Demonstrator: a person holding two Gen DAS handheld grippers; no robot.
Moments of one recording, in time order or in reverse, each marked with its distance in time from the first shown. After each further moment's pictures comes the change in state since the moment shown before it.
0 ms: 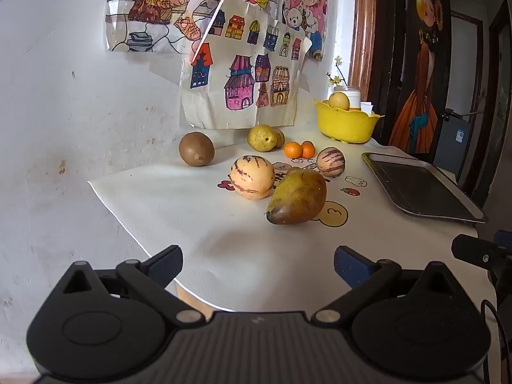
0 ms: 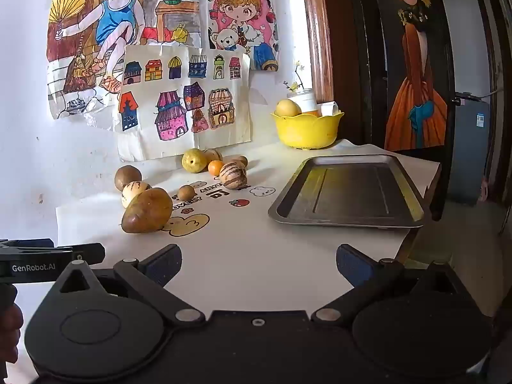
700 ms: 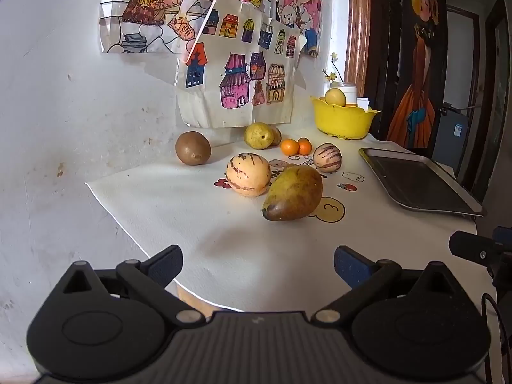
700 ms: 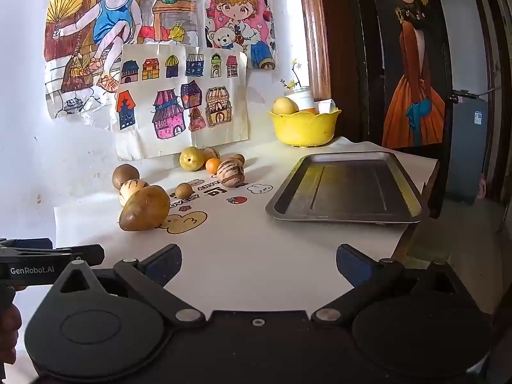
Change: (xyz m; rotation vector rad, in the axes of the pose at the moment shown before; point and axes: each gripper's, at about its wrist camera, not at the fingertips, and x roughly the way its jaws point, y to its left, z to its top) left arm 0.000 -0.003 0.000 0.015 0.011 -0.004; right arm 0.003 -0.002 -0.005 0.004 0.002 0.001
